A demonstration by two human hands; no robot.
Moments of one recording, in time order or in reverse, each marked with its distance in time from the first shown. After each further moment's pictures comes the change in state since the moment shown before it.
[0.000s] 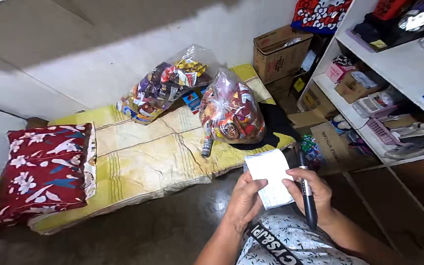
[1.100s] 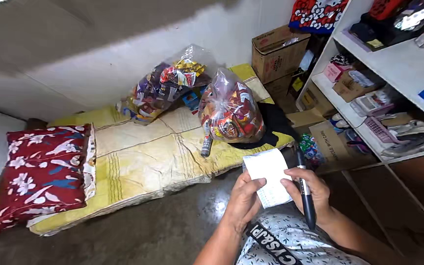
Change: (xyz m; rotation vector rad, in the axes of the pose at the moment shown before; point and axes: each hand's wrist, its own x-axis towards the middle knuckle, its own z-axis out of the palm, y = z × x) left_hand -0.008 -0.003 0.000 -0.019 -0.021 0.022; right_hand -0.006 -0.006 -0.001 0.024 -0.013 0.001
